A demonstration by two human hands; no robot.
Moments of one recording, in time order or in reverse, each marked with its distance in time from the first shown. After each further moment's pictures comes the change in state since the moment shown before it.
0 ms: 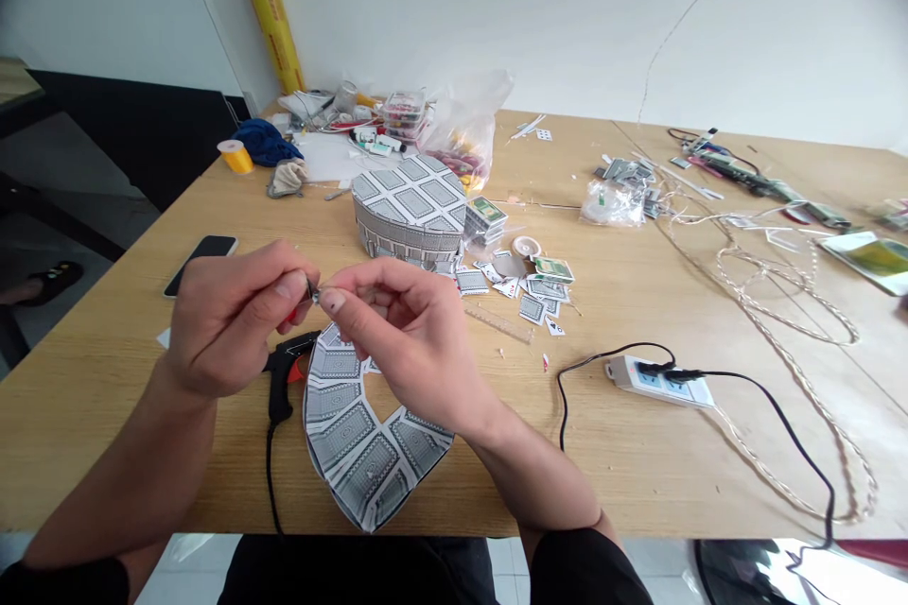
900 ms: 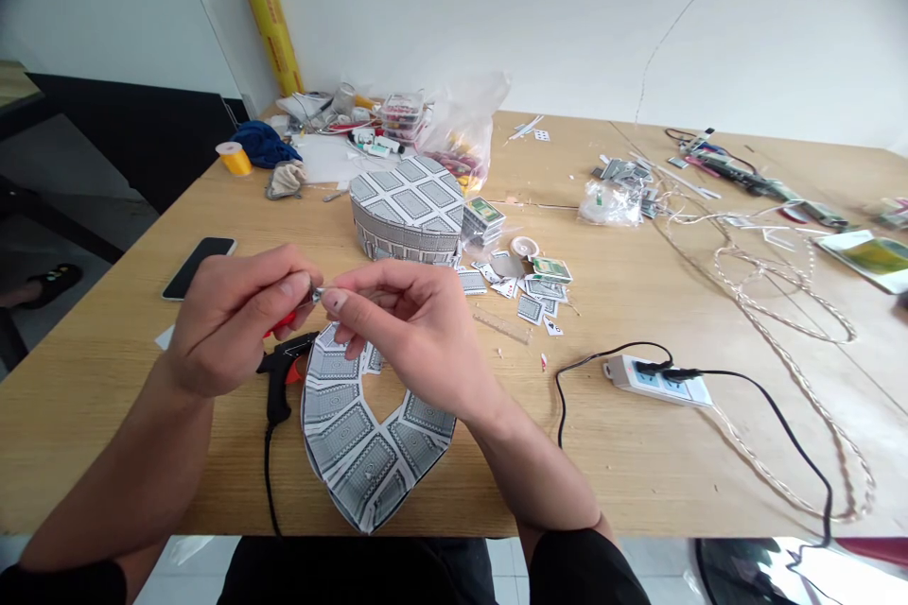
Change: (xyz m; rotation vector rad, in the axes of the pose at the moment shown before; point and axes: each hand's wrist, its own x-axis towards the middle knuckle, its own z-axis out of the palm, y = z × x) left_hand 0.001 0.000 -0.002 -0.094 -0.091 -0.119; right_hand 0.004 -0.006 -0.008 0.009 -0.035 0.091
